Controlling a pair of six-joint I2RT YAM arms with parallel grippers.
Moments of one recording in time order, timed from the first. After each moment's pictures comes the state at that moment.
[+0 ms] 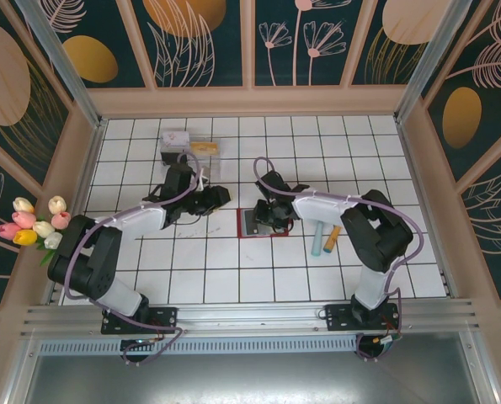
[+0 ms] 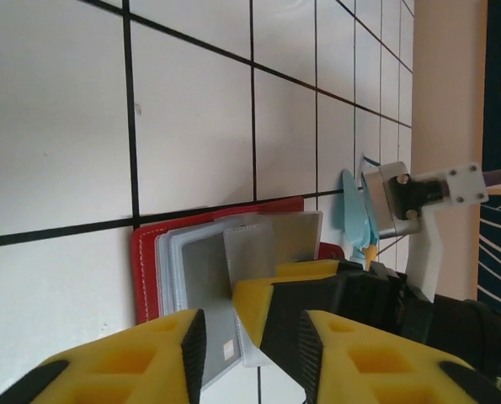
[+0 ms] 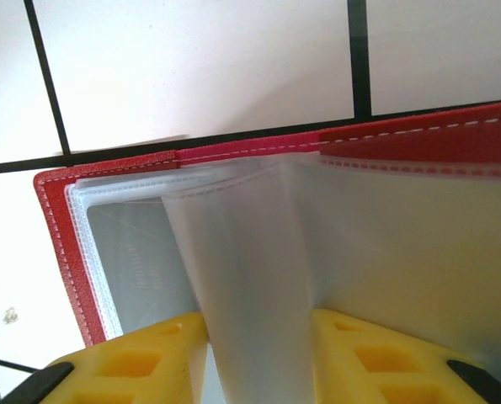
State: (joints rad) left arm -0.41 1.56 0.76 0.09 0.59 -0.86; right arm 0.72 1.80 1.05 -0.39 -0.13 0.86
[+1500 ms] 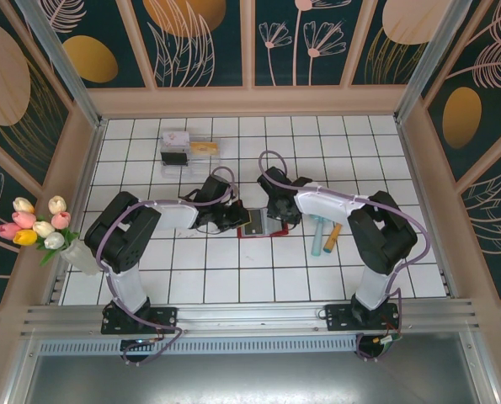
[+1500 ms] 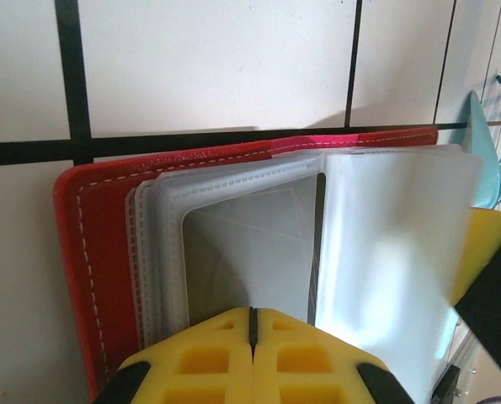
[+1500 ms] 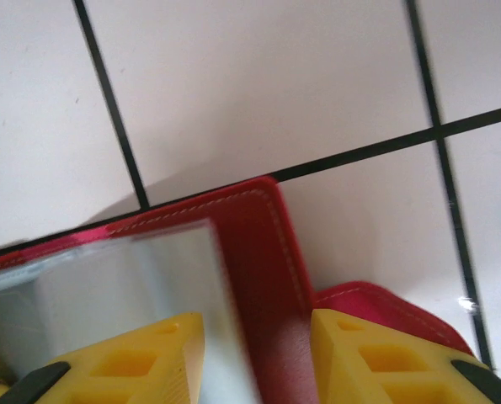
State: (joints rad) left arm -0.60 1.83 0.88 0.05 0.49 -0.89; right arm 0.71 1.77 1.14 -0.64 0.19 0.93
